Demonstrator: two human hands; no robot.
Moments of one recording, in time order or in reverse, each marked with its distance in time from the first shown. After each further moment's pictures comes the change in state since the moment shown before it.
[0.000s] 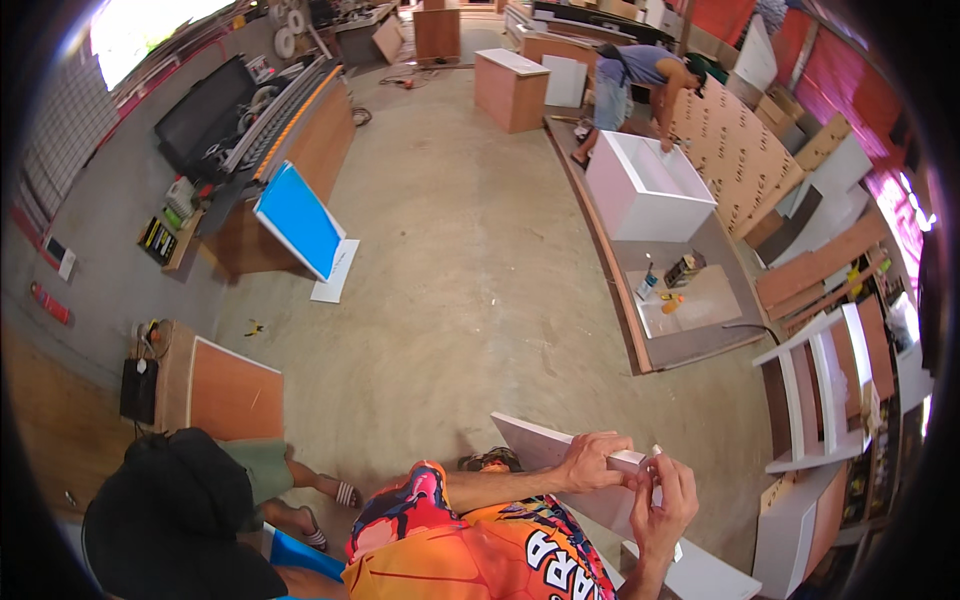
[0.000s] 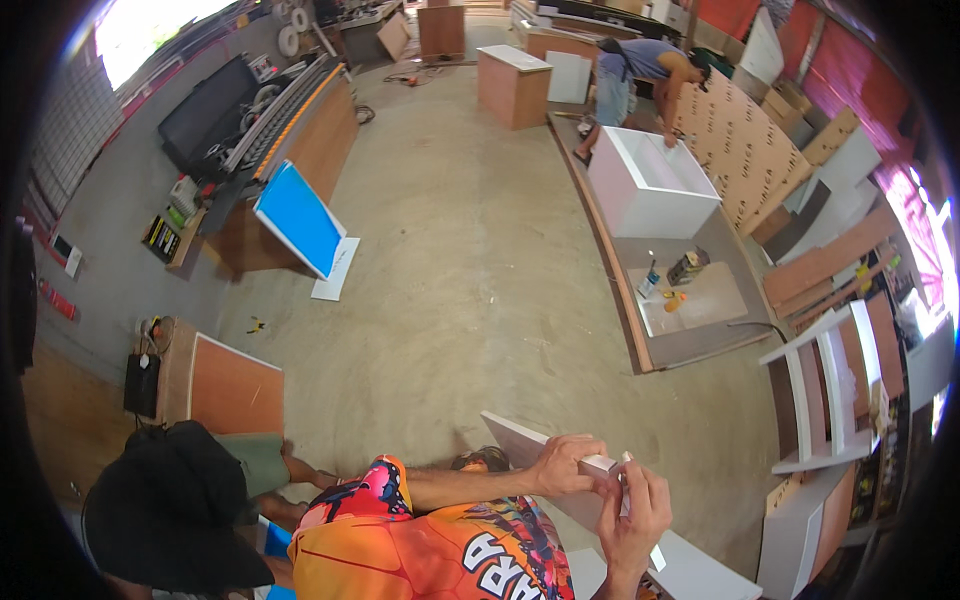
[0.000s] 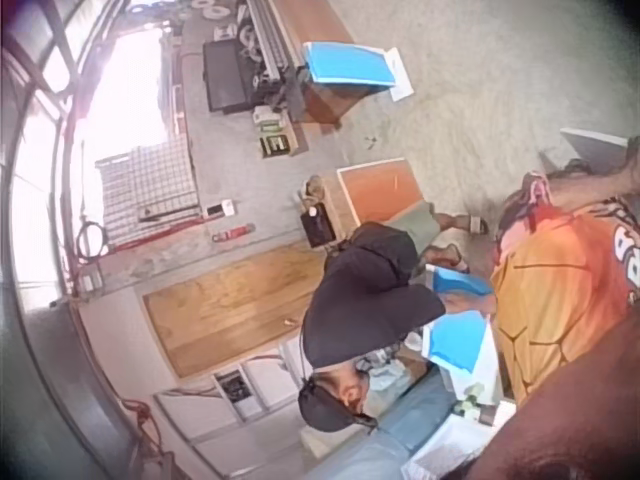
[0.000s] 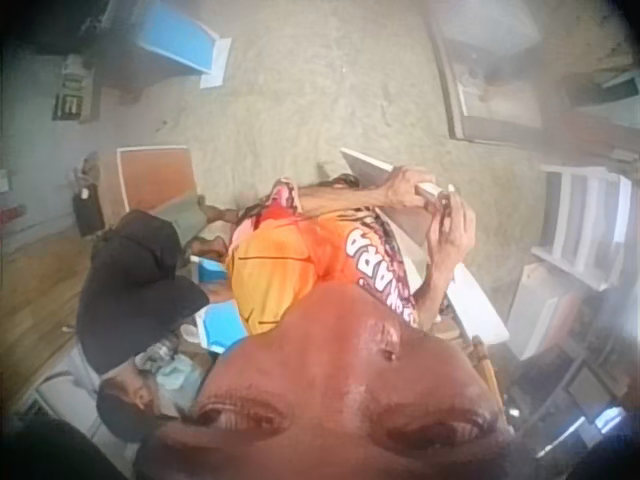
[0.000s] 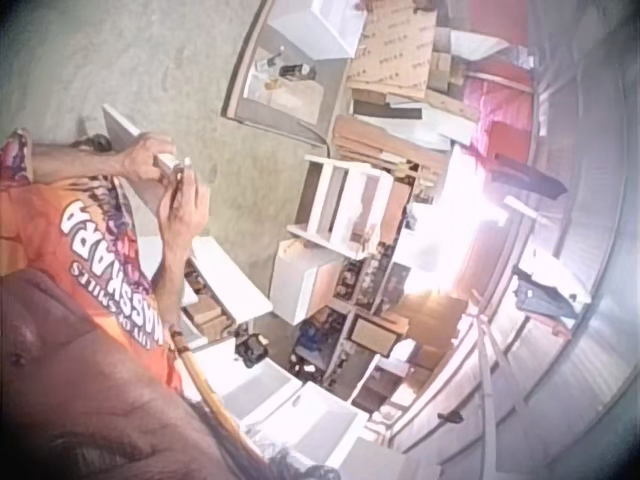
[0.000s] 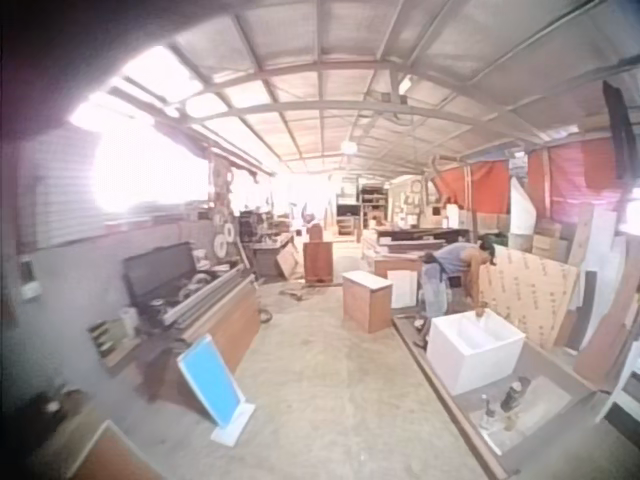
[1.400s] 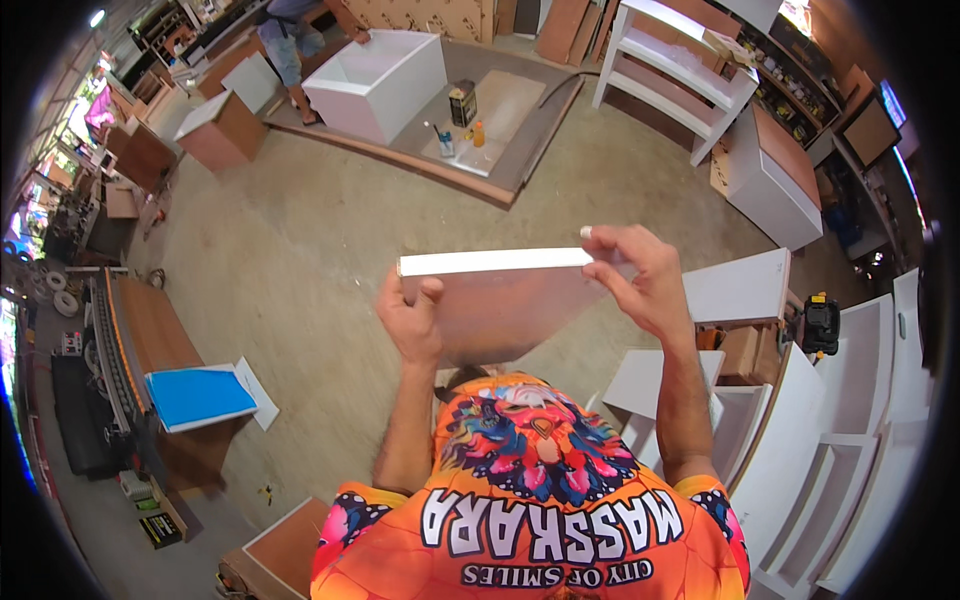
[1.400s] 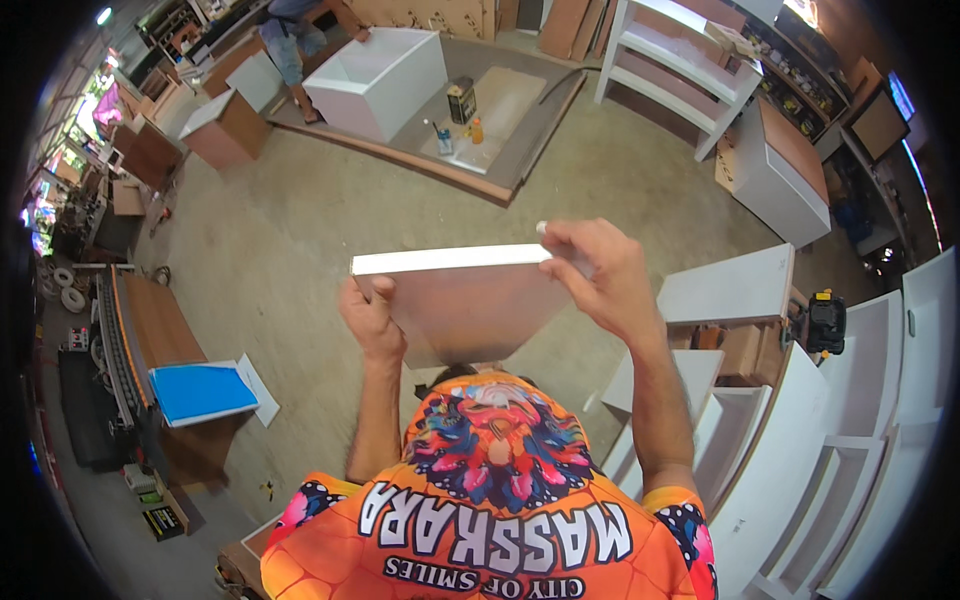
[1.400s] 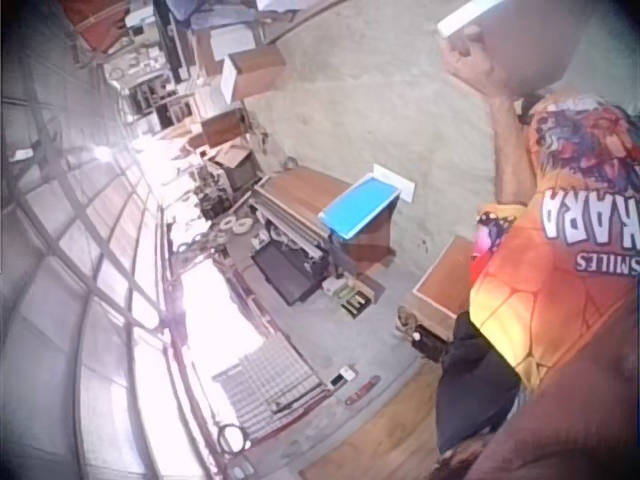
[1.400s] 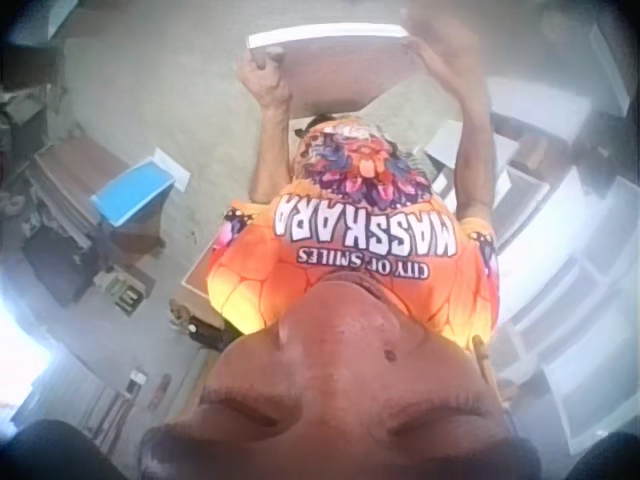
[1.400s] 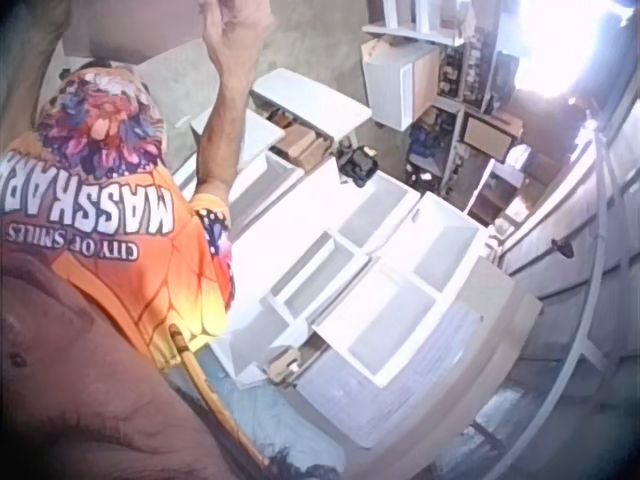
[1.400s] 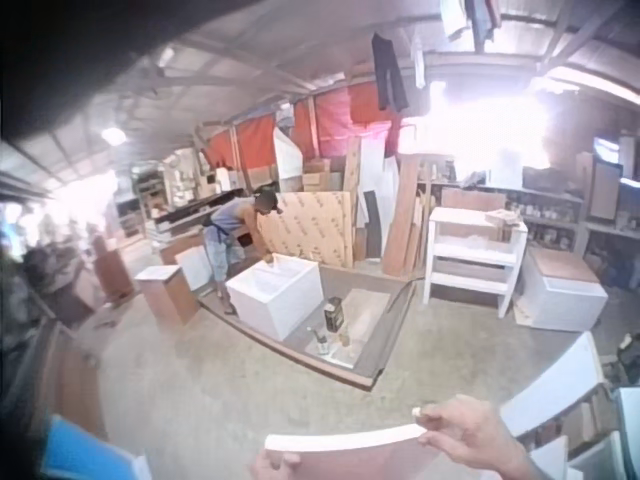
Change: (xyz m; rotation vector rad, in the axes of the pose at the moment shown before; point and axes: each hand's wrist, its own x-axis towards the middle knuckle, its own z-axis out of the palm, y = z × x) left_hand 0.052 0.002 -0.037 -0.384 0.168 -0.003; right_hand -0.023 0.076 -0.073 -0.001 0.155 0.184
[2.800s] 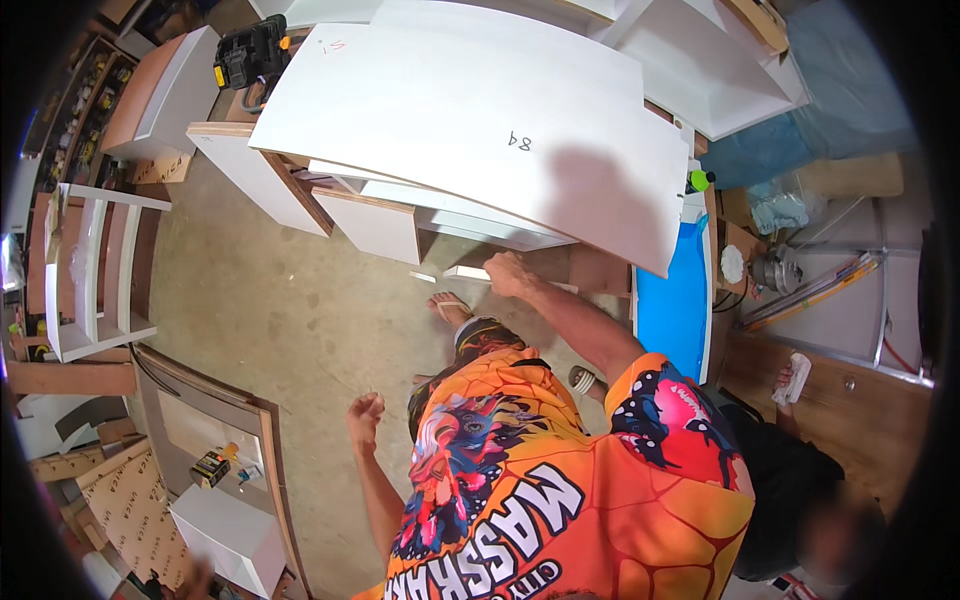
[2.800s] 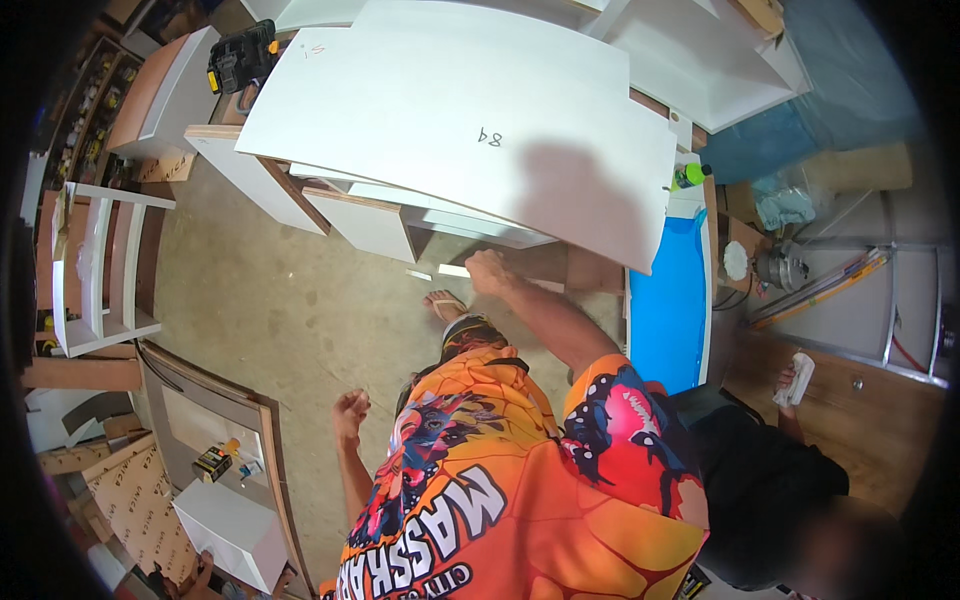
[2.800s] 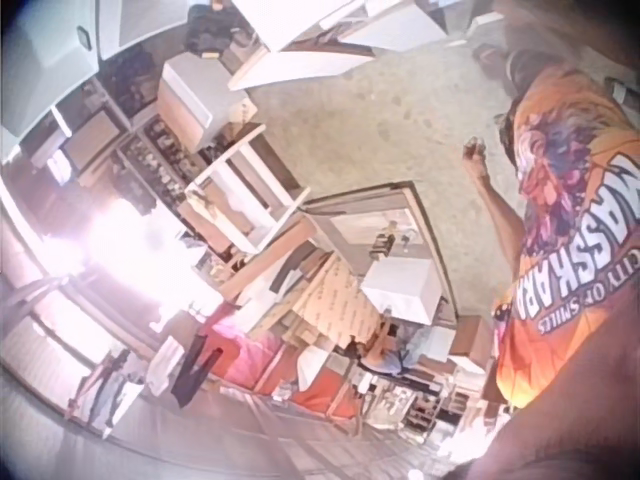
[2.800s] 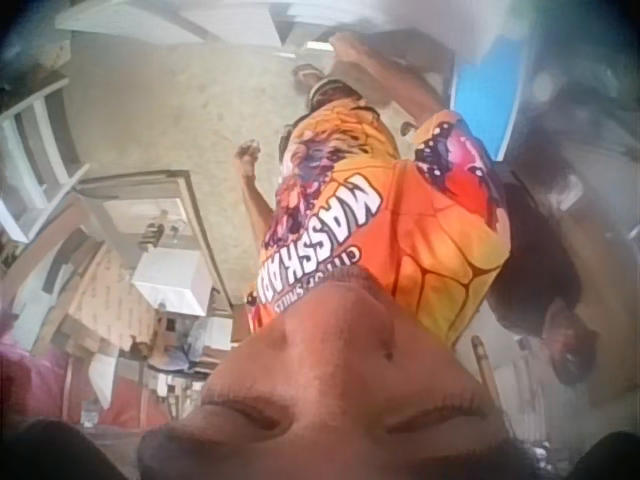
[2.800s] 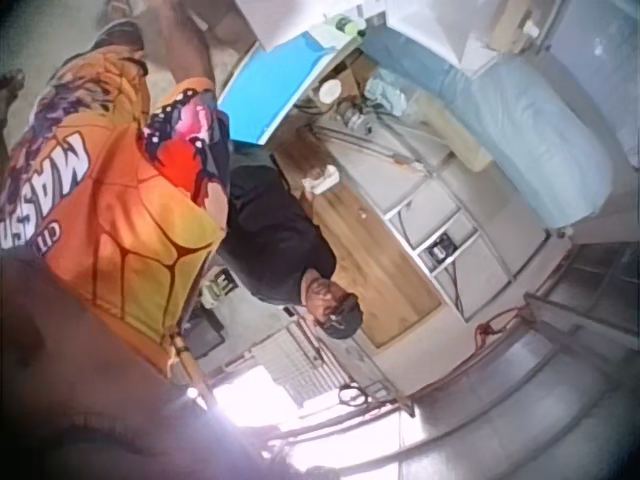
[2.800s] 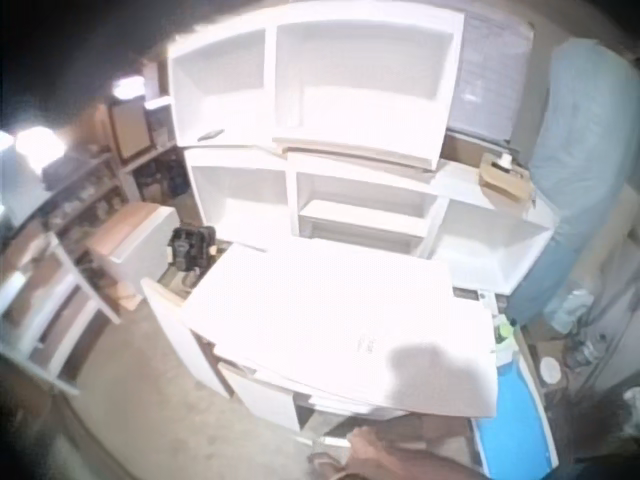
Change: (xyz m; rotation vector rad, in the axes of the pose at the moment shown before) left_hand -0.178 -0.268 0.195 0.852 -1.810 -0.843; right_hand -0.607 0.063 0.062 -0.261 0.123 1.888
